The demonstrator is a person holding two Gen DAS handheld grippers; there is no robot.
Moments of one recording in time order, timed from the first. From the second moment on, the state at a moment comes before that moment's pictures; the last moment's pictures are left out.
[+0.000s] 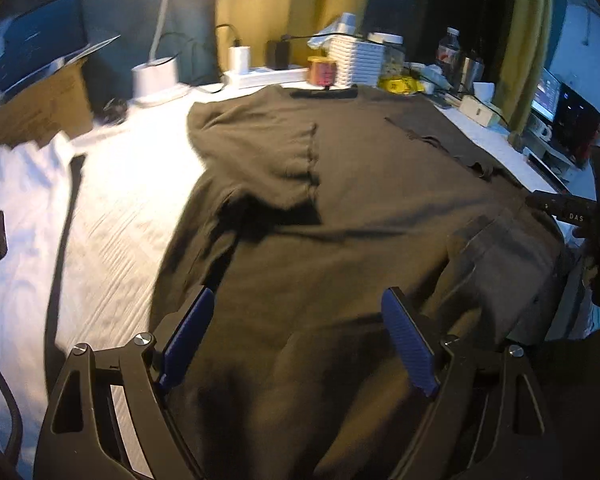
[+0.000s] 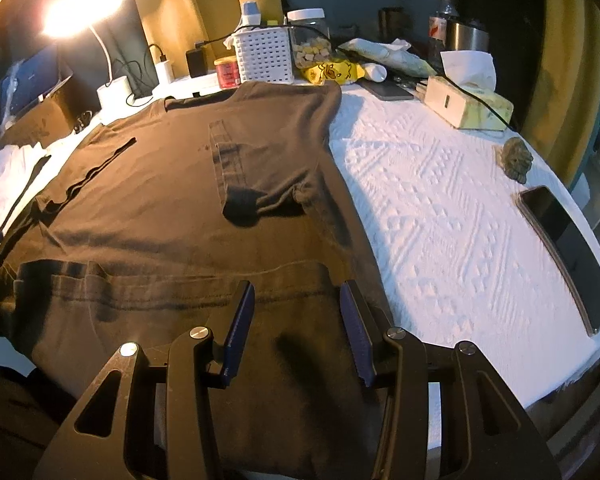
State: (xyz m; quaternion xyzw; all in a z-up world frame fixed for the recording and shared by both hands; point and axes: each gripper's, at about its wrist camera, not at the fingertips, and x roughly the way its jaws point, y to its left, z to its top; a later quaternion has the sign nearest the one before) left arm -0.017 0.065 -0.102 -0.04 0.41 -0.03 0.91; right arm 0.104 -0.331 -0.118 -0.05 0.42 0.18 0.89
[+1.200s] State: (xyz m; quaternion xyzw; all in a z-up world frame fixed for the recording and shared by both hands) left arm -0.058 0.091 -0.123 -0.04 0.44 0.02 0.90; right arm 0.101 -0.330 -0.126 -0.08 0.40 0.17 0.89
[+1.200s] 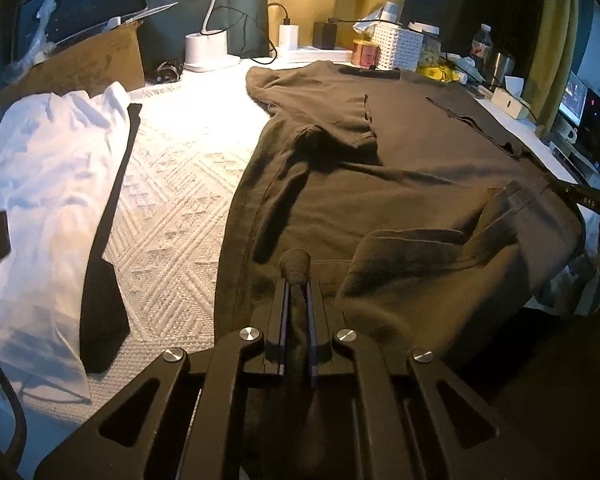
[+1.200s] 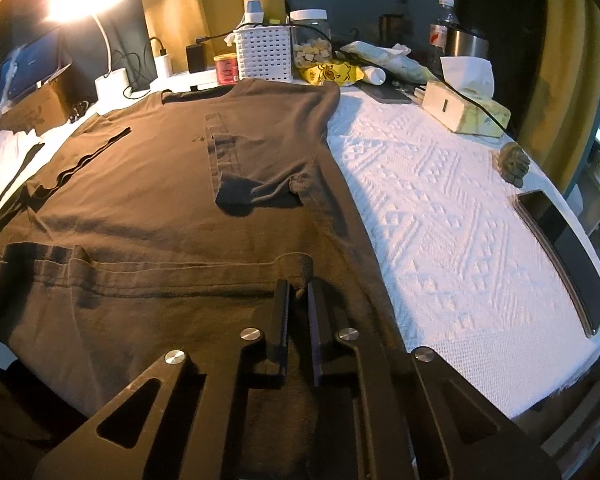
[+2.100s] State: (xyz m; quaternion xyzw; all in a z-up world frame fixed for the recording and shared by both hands) left arm -0.047 0.110 -0.044 -0.01 0.30 0.09 0.95; right arm 0.106 -0.358 -0.066 -0.03 0.34 0.15 0.93
